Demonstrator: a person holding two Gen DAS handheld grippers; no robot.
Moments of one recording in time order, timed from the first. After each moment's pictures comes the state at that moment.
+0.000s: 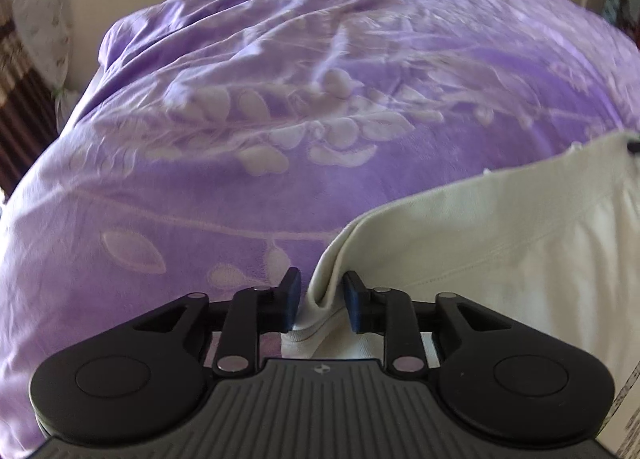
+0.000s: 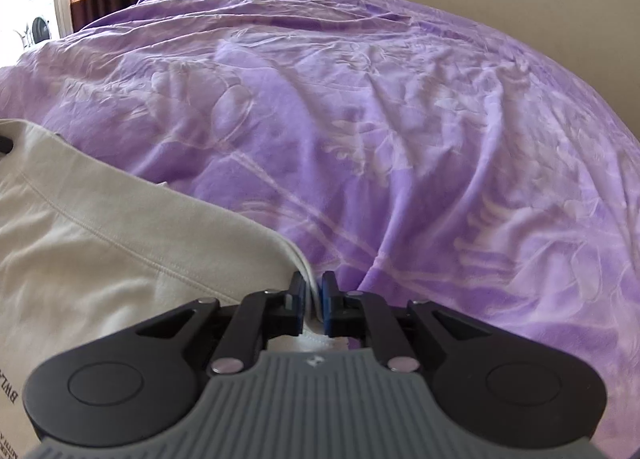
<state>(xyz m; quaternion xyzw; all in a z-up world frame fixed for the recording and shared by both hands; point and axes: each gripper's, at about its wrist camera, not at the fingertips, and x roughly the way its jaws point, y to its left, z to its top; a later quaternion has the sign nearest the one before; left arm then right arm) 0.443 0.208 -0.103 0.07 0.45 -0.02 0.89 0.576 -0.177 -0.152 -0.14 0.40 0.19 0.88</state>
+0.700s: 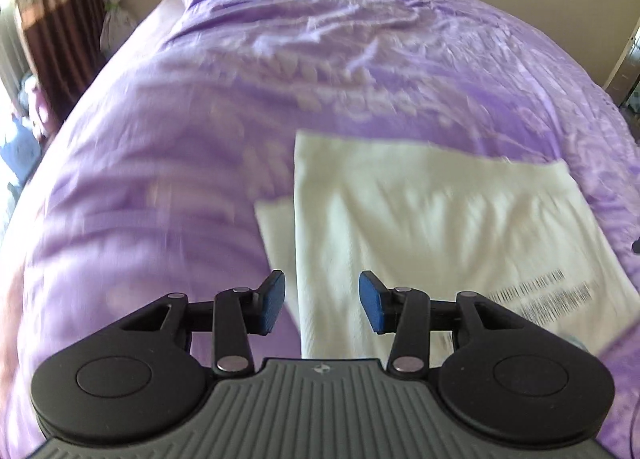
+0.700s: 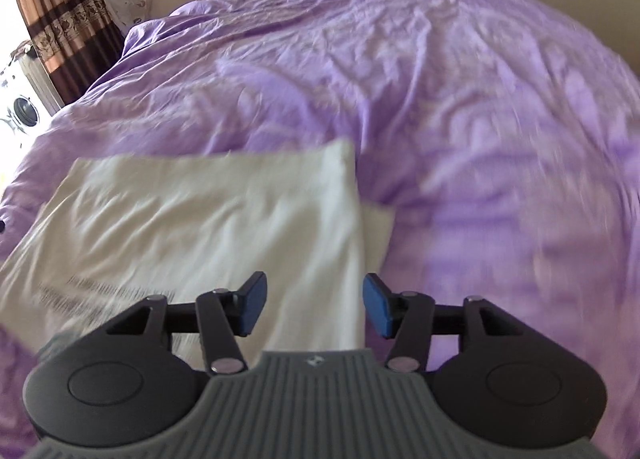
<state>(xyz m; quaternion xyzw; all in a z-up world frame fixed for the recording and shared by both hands) 0.299 0.232 -0.023 -0.07 0.48 0.01 0.87 0.417 -0.231 -0.067 0.01 0.47 0.14 0.87</state>
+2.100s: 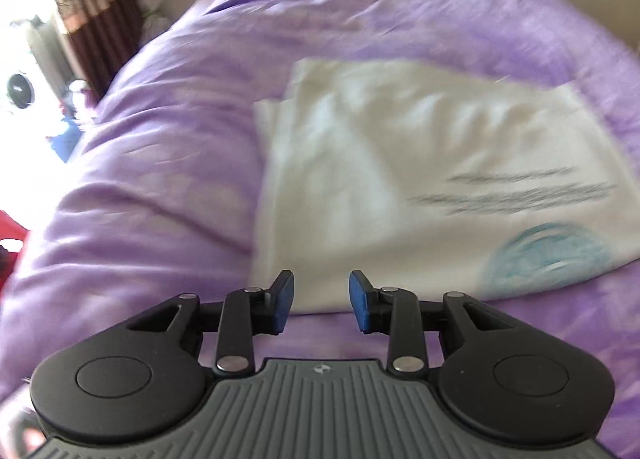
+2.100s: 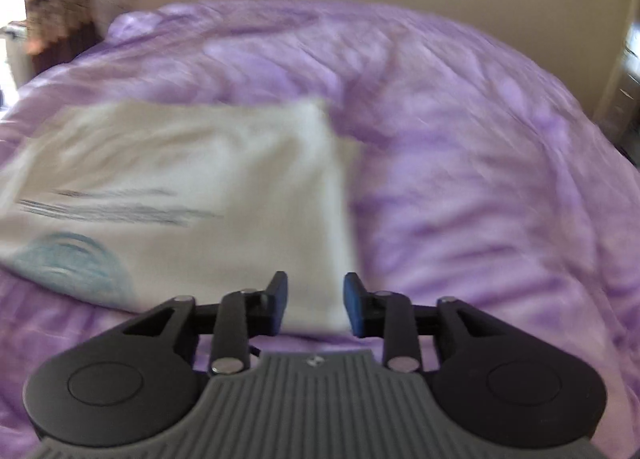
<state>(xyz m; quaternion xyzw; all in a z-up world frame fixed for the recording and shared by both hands) 0.203 0.152 -0.059 -0.02 0.46 0.07 0.88 0.263 -0.197 -0.093 -0.06 0.39 0.09 0.92</state>
